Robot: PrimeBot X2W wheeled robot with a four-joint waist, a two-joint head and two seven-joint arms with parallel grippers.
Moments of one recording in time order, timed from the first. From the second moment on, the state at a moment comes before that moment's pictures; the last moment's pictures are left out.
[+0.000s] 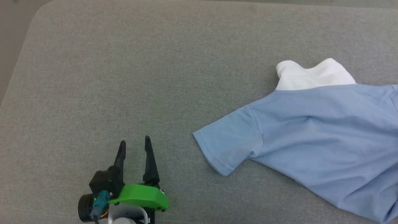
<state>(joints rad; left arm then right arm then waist) -0.02 0.13 -0.33 -0.03 -0.41 0.32 -0.25 -0.21 -0.40 -0.45 0.34 0.20 0.13 0.36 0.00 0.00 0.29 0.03</state>
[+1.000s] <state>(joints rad) -0.01 0.13 -0.35 -0.11 -0.33 0.19 -0.14 0.13 -0.05 -0.35 -0.15 0.26 0.13 -0.13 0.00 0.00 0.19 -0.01</state>
